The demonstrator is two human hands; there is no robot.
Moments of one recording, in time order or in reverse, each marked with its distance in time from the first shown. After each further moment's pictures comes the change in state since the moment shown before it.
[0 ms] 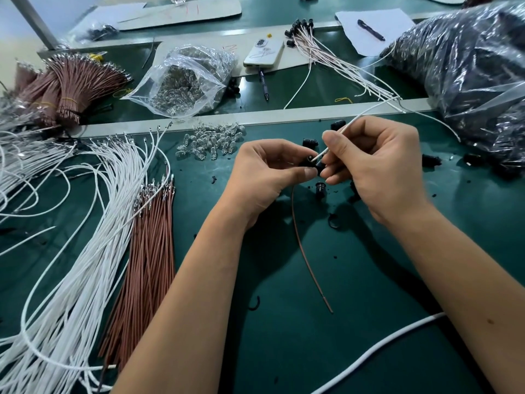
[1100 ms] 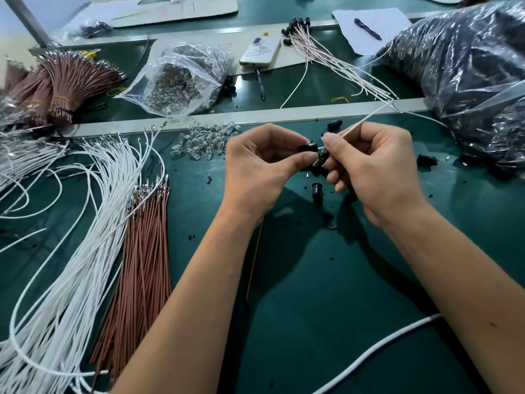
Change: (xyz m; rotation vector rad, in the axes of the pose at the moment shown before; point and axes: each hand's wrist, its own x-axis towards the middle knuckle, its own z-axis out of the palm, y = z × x) left_hand 0.001 0.000 0.011 -0.027 0.184 0.192; right_hand 0.000 0.002 0.001 0.017 0.068 0.129
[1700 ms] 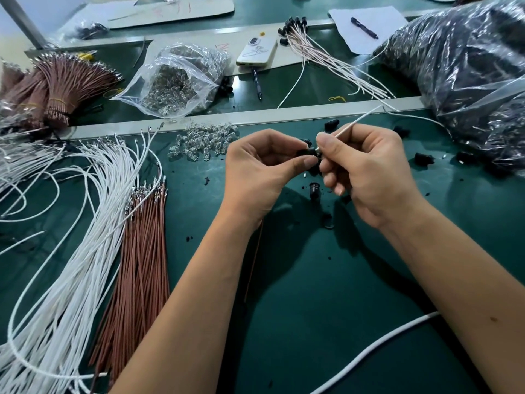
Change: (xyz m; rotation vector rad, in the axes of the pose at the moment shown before) left_hand -0.003 -0.001 0.004 -0.073 -0.020 -0.057; right_hand -0.003 -0.006 0.000 0.144 -0.120 0.091
